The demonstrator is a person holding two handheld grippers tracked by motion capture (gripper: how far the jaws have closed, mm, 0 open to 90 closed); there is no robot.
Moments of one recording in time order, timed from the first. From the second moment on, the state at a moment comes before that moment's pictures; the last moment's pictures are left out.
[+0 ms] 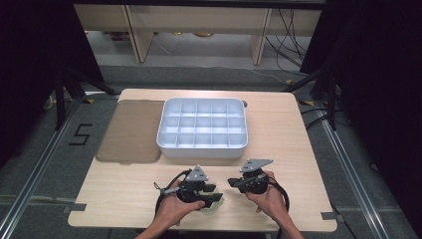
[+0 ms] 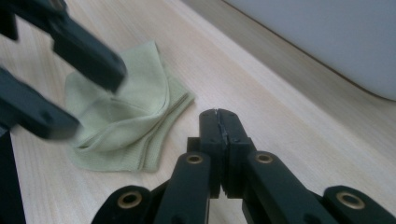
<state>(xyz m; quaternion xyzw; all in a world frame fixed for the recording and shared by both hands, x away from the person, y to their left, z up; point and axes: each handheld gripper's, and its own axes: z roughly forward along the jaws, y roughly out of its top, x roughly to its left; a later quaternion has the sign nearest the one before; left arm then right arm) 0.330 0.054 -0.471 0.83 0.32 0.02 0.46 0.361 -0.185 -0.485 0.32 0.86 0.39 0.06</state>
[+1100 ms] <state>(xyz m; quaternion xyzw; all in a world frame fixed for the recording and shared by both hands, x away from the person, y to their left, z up) 0.309 0.098 -0.507 0.86 0.33 0.06 0.38 0.320 -0.134 -0.493 0.24 0.91 0.35 0.04</state>
